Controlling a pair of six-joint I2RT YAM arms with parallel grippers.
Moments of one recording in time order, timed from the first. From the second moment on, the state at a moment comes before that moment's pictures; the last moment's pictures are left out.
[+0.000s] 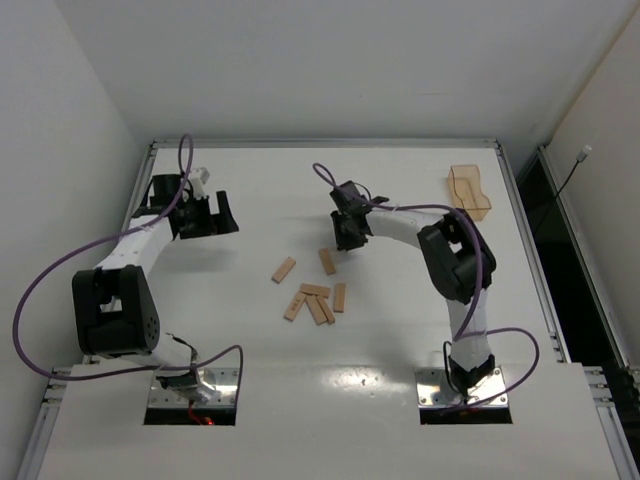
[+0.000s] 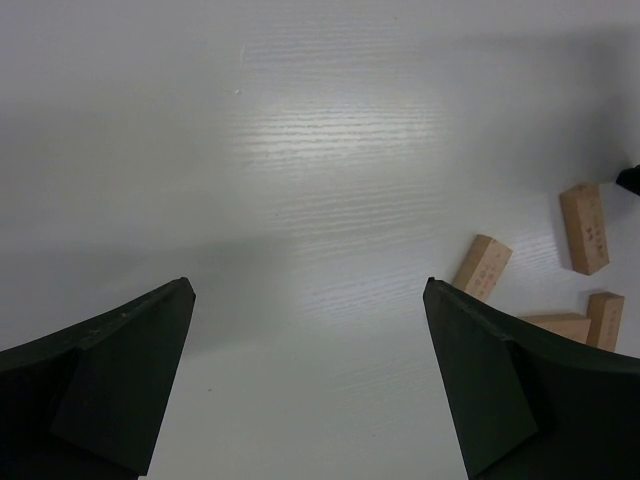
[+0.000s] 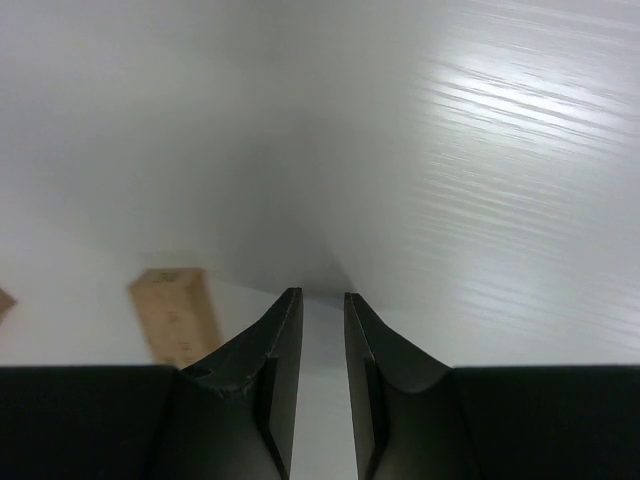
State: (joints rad) left arm 0.11 1.49 1.02 -0.40 0.37 -0.08; right arm 0.58 2.07 1.36 -0.39 0.07 0.39
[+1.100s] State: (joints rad) left arm 0.08 1.48 0.99 -0.39 0.37 -0.08; right arm 0.64 1.98 1.21 -0.35 -0.04 0.36
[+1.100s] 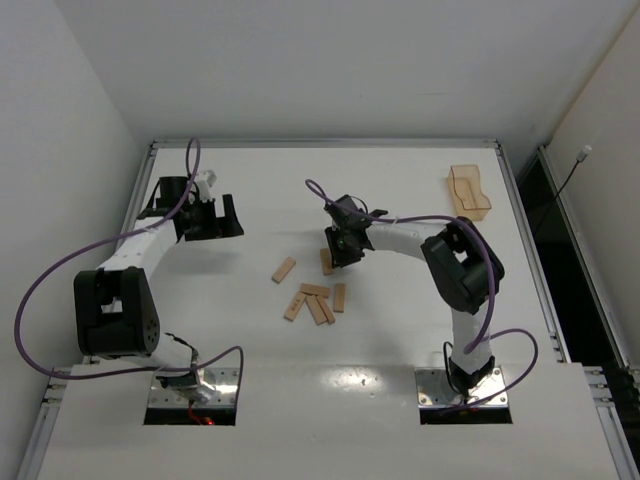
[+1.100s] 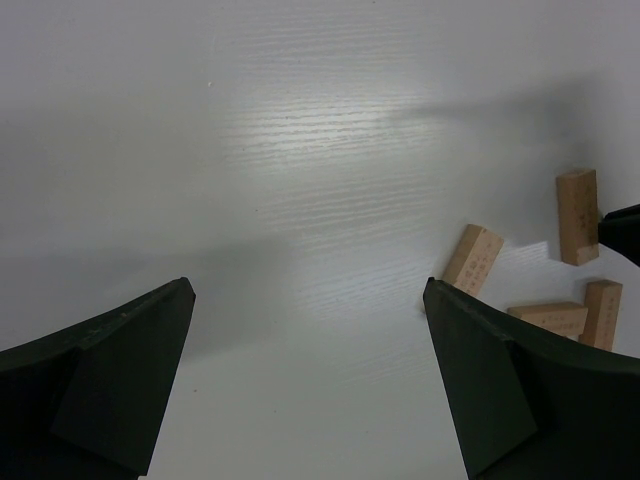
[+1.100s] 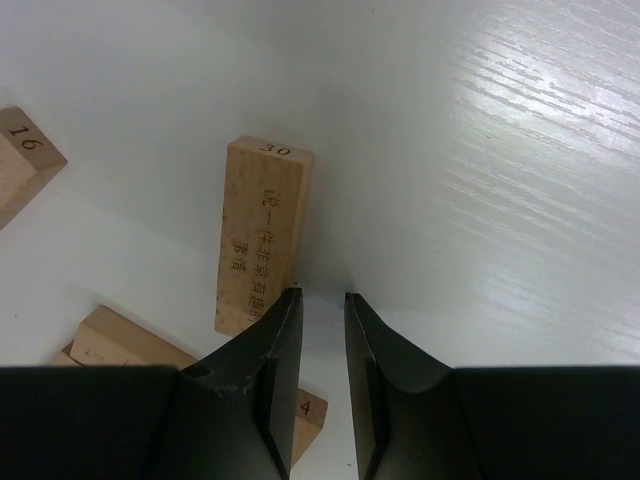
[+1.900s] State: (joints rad) left arm -0.14 1.33 0.86 -0.38 0.34 -0.07; right arm 0.47 1.85 1.11 -0.39 0.09 0.31
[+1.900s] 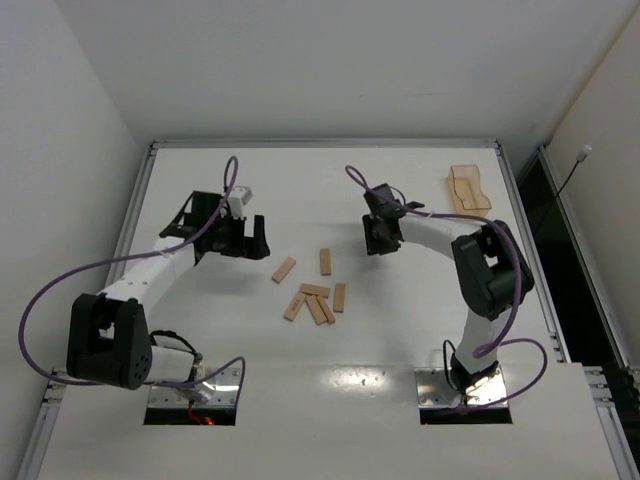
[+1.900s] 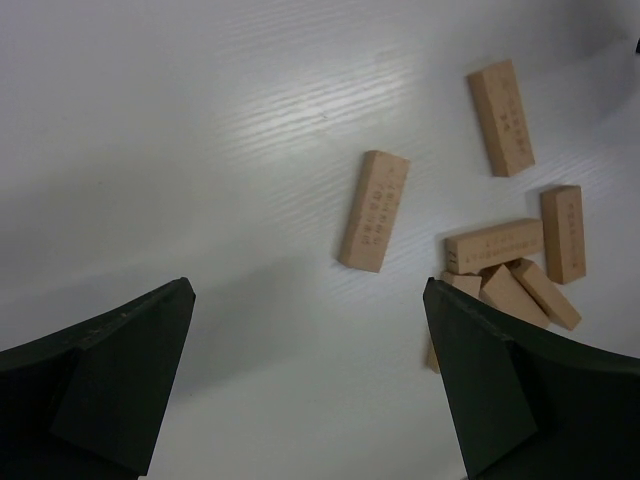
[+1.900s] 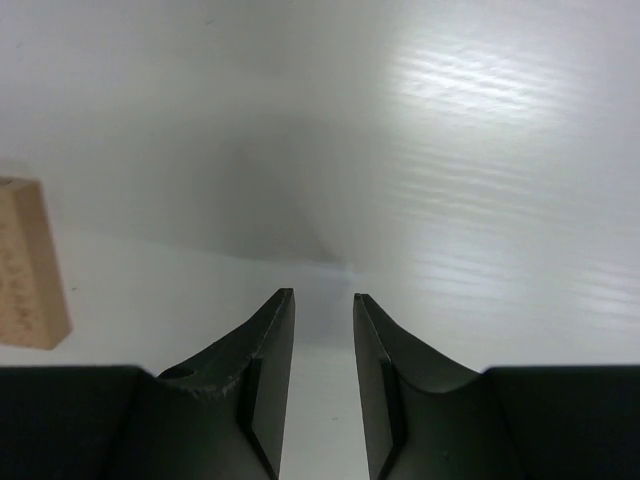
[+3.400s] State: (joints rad) left arm -0.56 1.81 1.11 -0.46 -0.15 -0.34; right arm 0.20 1.77 1.16 -0.53 0.07 0.08
